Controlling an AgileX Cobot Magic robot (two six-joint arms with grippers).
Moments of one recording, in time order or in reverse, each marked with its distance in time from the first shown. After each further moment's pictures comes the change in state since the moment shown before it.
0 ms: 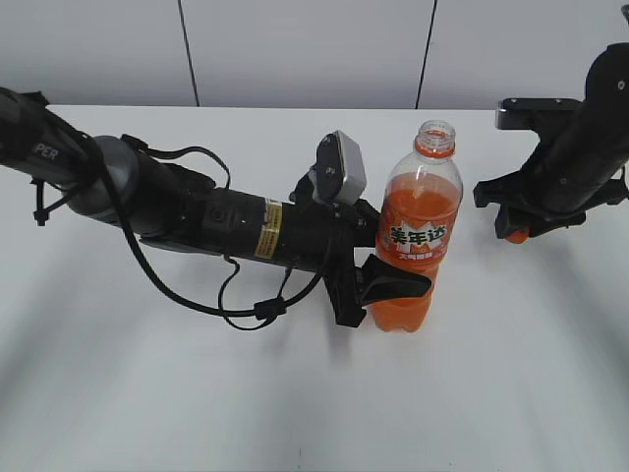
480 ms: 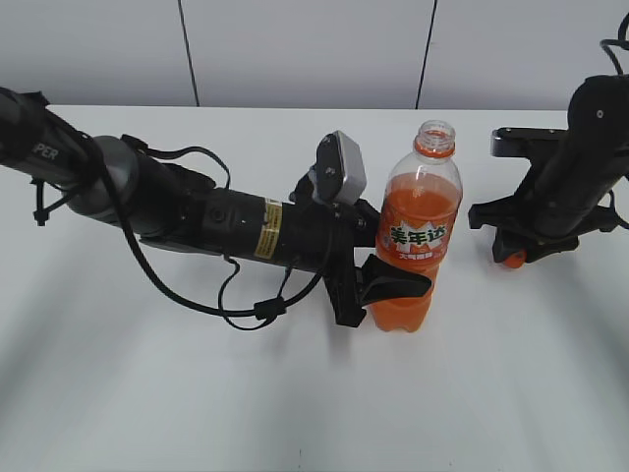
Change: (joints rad) left arm 0.000 0.000 0.000 0.000 0.000 0.000; right arm 0.000 0.078 0.013 -0.004 -0.010 0.079
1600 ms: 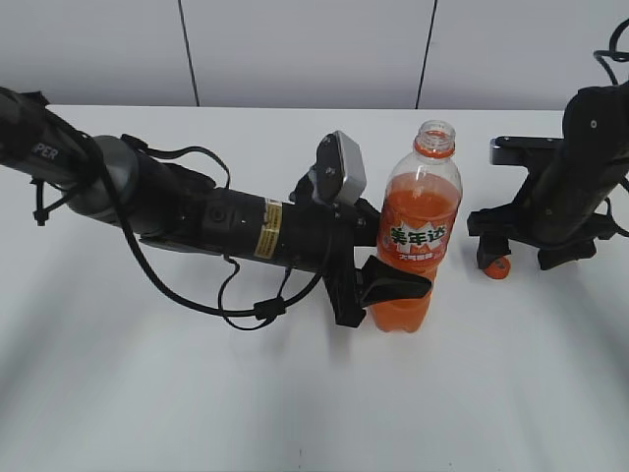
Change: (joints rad) left arm 0.000 0.000 0.000 0.003 0.000 0.000; right arm 0.000 0.028 0.005 -0.018 -0.015 0.023
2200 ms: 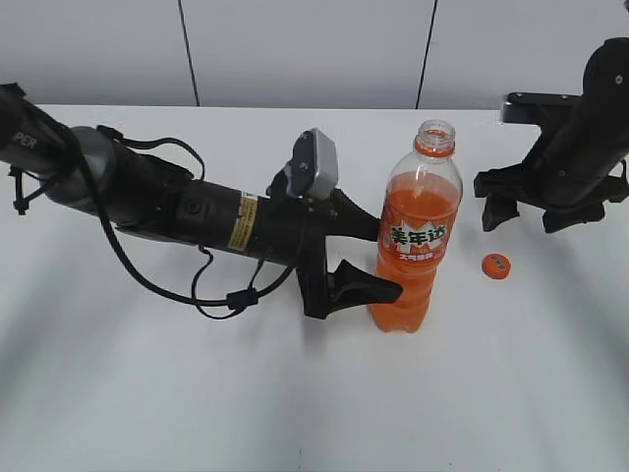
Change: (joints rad) left arm 0.068 0.000 0.000 0.097 -0.025 -0.036; right arm 0.000 -0.087 -0.044 0.000 0.047 0.001
